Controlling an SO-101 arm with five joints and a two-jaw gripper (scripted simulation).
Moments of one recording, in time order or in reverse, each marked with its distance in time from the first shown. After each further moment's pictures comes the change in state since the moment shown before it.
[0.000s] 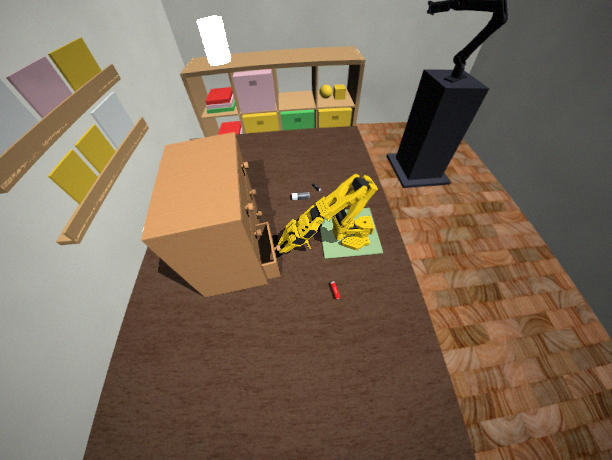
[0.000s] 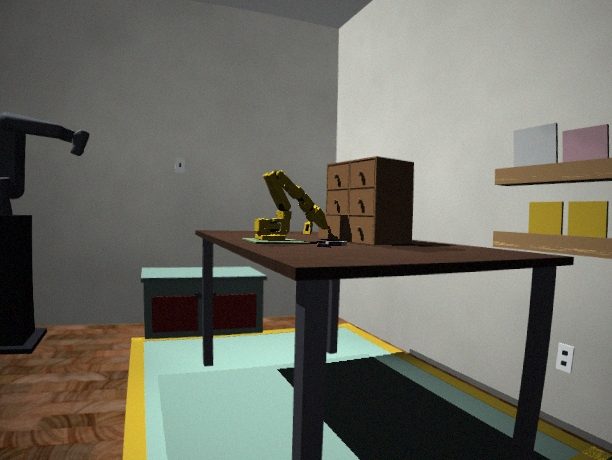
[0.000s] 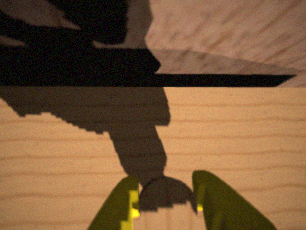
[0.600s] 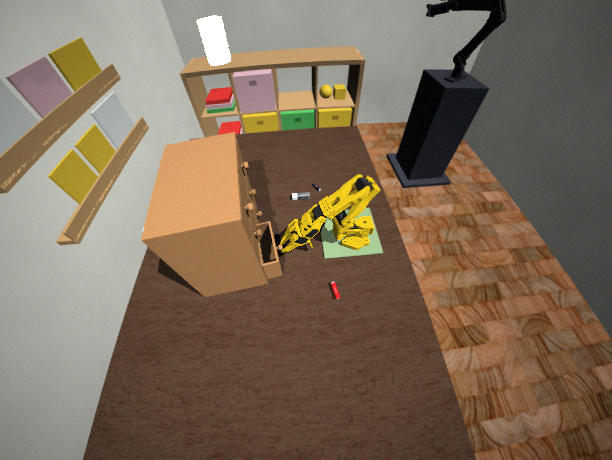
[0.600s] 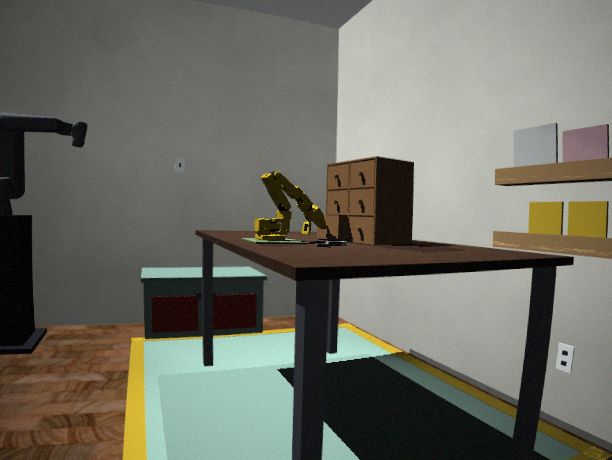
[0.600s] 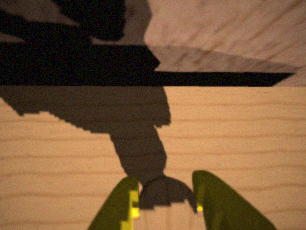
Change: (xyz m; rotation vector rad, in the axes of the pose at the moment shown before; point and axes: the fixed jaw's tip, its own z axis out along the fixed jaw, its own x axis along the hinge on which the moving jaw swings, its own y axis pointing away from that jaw) arm -0.004 0.000 -0.005 0.001 0.004 -0.001
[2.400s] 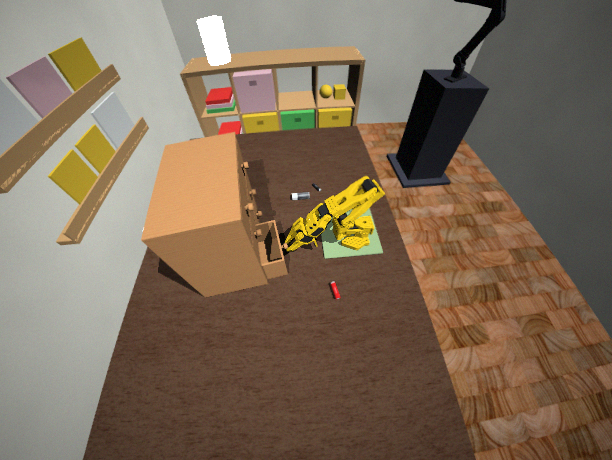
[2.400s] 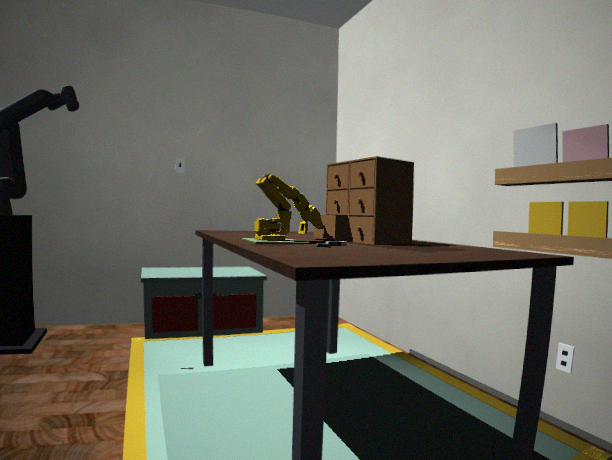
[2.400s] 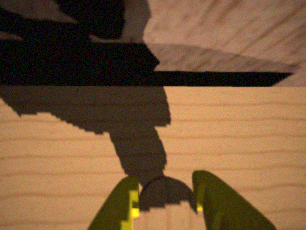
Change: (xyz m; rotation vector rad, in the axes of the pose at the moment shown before) arm -0.010 -0.001 -0.011 0.002 -0.002 -0.002
